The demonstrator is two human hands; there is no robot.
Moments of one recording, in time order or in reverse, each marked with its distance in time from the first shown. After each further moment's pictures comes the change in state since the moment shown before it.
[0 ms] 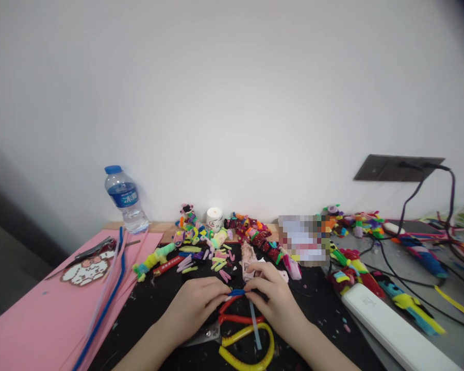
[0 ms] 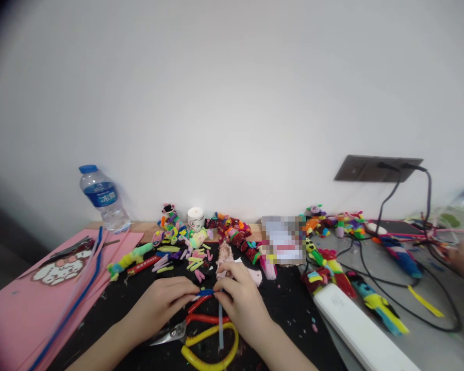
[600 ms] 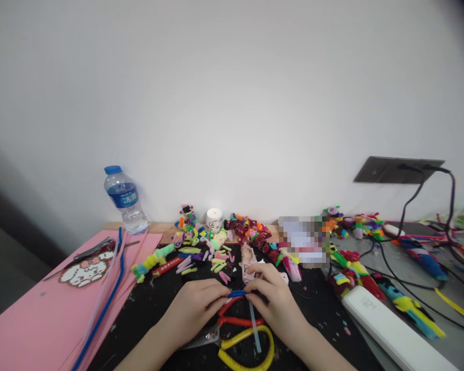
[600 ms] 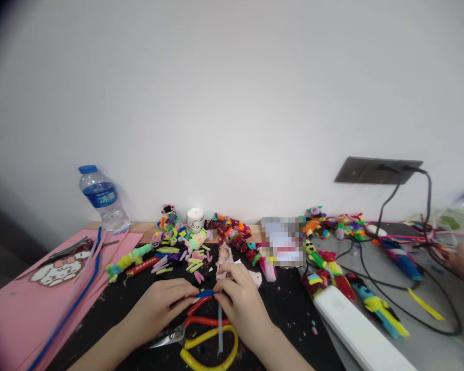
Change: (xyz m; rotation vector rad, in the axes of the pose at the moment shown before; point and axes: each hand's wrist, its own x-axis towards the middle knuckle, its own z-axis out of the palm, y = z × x) left_hand 0.000 -0.001 0.000 0.037 0.016 0.010; right_hand 0.000 -0.002 -0.002 -0.050 0.034 -0.018
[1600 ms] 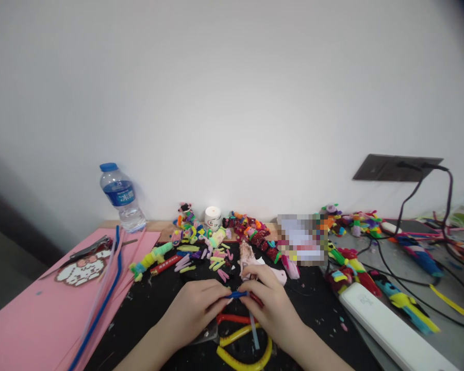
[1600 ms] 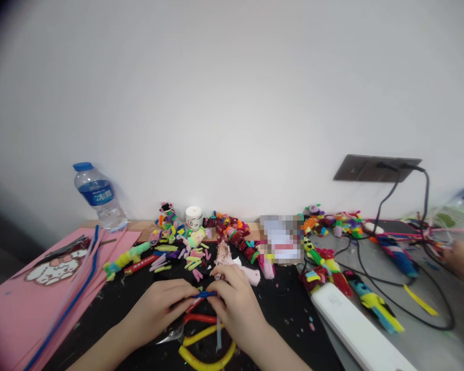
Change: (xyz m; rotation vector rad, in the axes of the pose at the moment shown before) left_hand 0.000 0.004 0.002 0.012 0.002 0.048; right_hand -0.001 -0.007 0.002 0.021 -0.030 -0.010
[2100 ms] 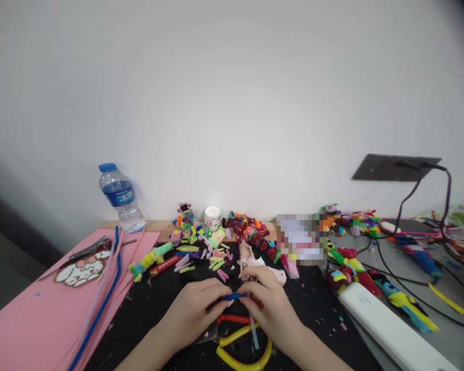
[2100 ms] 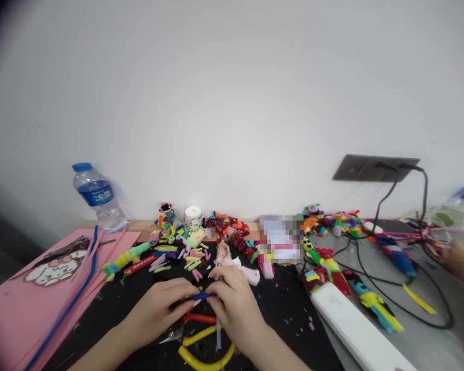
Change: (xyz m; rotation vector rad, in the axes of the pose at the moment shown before) left_hand 0.003 0.005 -0.001 -0.075 -0.001 -0.042; right_hand -0.001 -0.001 0.002 0.020 0.011 -0.001
